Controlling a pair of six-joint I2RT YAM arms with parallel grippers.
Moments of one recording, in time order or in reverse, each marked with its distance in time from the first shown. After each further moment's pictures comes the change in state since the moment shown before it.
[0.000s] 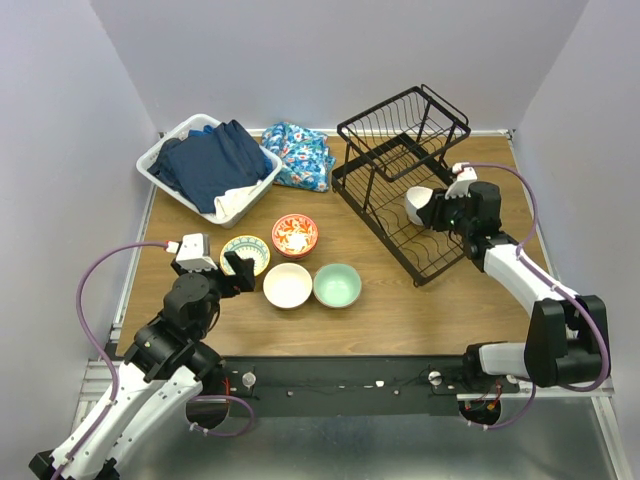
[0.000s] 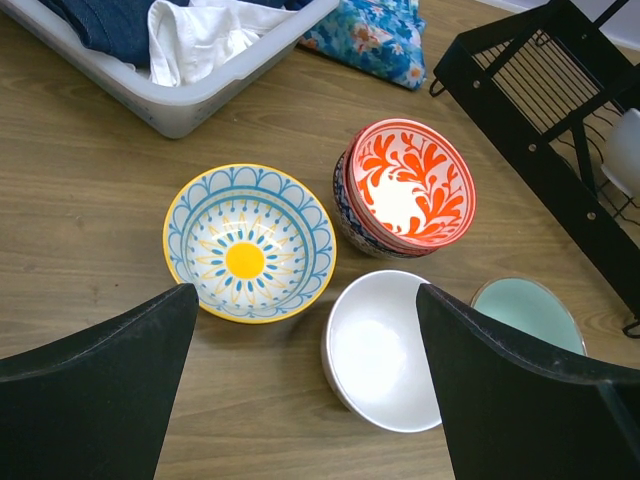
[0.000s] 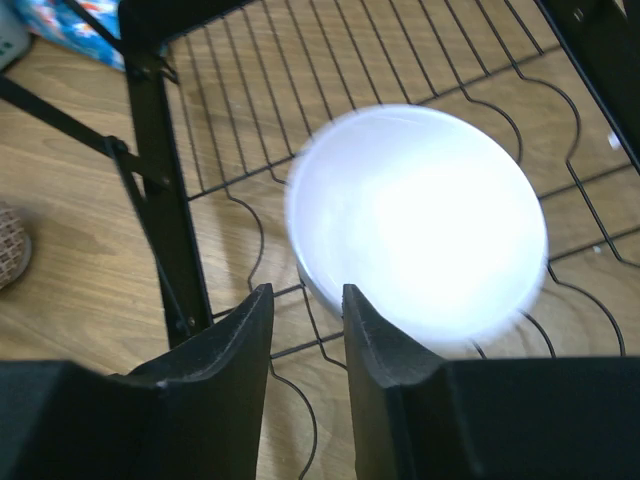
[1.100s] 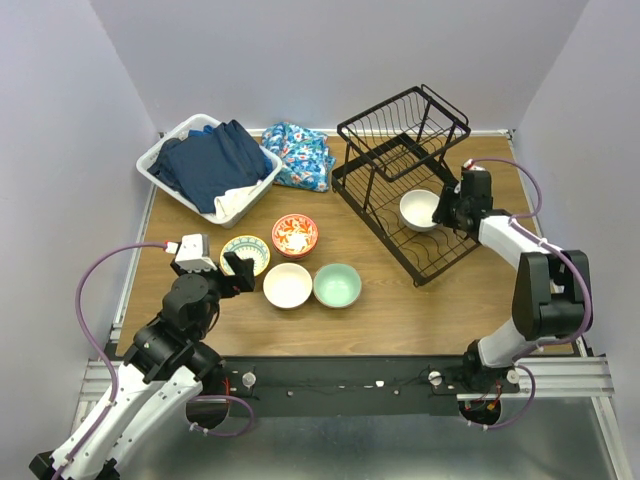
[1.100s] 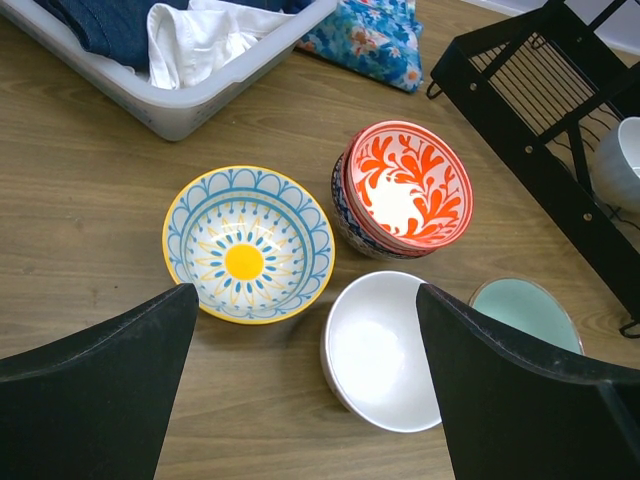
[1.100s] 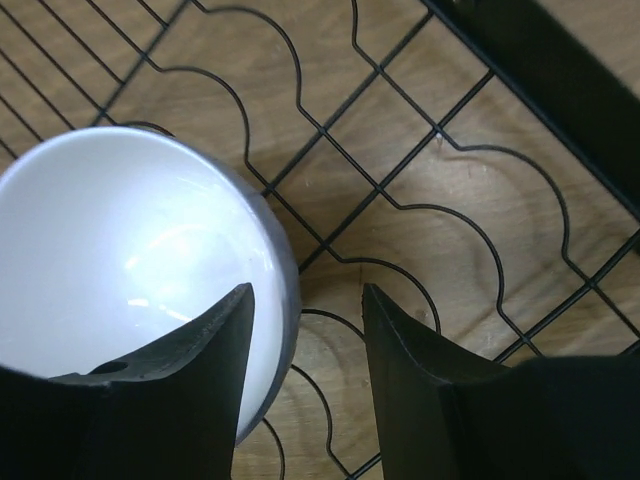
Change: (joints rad) left arm 0.000 -0.009 -0.001 0.001 0.006 0.003; right arm -0.053 0.251 0.202 -0.256 0.342 0.173
